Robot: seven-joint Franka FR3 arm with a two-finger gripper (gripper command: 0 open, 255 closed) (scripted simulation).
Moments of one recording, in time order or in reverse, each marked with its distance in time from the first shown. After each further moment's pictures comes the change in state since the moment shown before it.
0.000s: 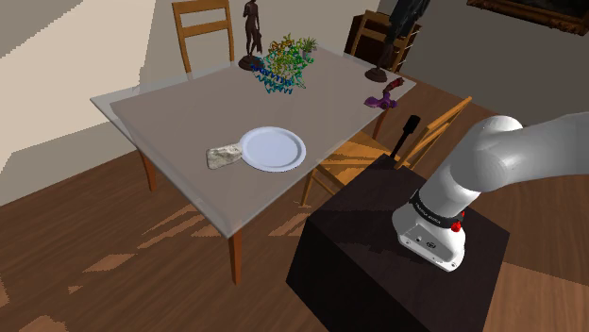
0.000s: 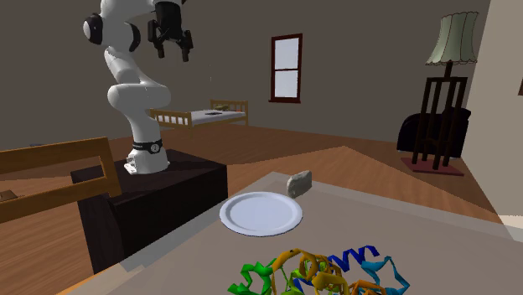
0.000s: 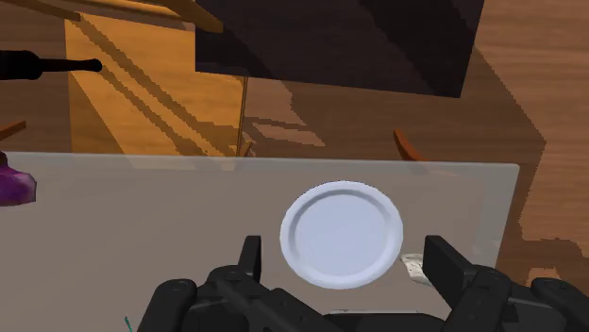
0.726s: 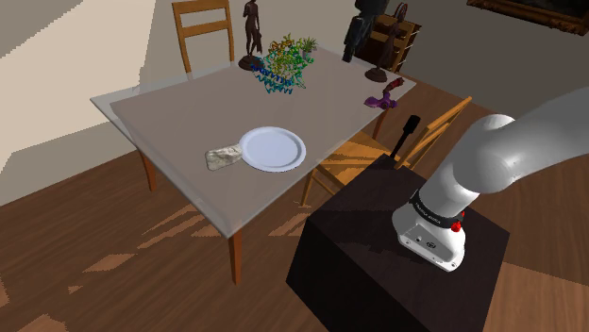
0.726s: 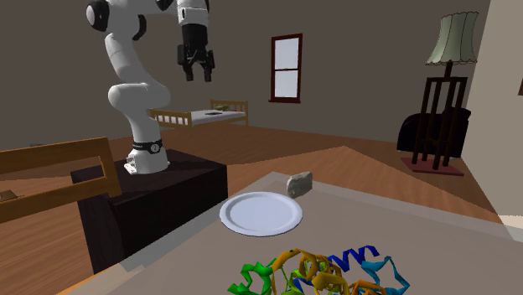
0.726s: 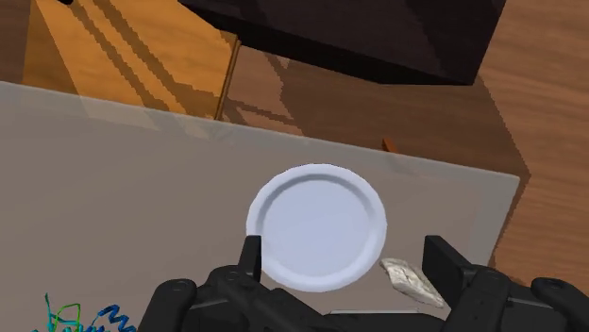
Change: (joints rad) arm 0.070 0.284 -0.010 0.018 0.024 0.216 -0.100
